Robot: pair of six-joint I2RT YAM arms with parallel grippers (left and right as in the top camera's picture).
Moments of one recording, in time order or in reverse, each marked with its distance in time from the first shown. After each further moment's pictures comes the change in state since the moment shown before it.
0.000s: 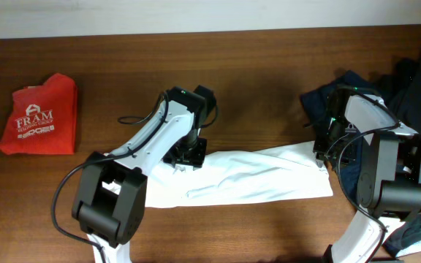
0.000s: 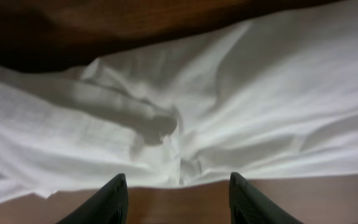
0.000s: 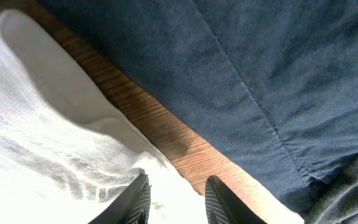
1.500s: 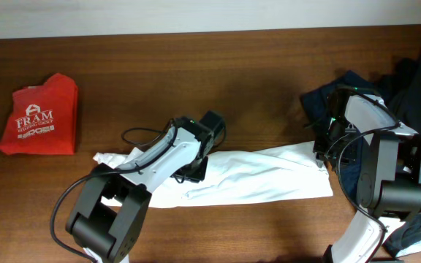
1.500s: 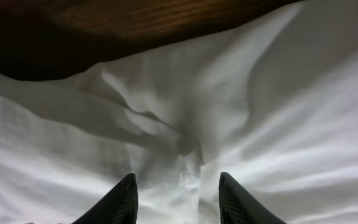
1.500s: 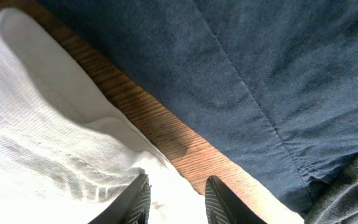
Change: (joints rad) left arm -0.097 -0.098 -0.275 0.259 -0.191 -0.061; right arm 0.000 0.000 0.000 -0.001 0.000 0.000
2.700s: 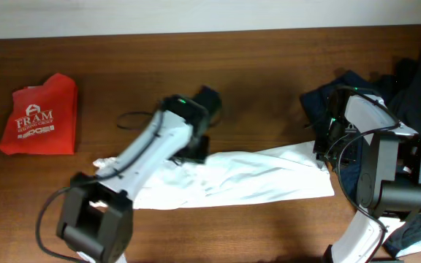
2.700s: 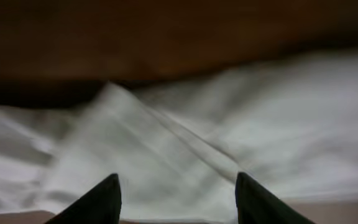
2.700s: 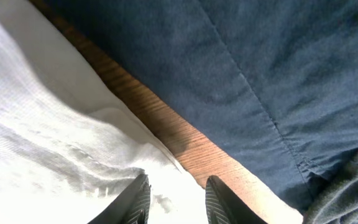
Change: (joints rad) left arm 0.081 -0.038 0.216 -0.135 0.106 0.016; right arm 0.000 0.000 0.000 -0.010 0.000 0.000
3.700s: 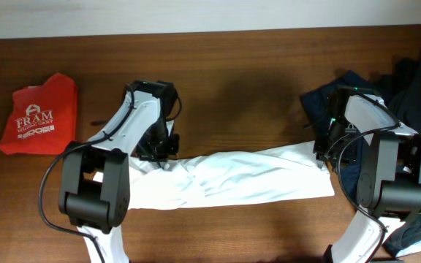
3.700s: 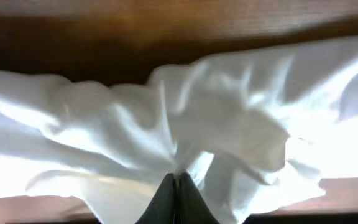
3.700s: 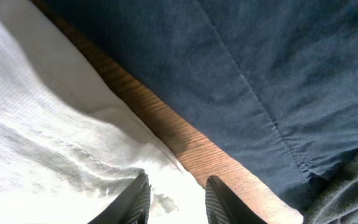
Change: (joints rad) left arm 0.233 0.179 0.034 -0.164 0.154 0.173; right arm 0.000 0.000 0.000 0.000 0.000 0.000
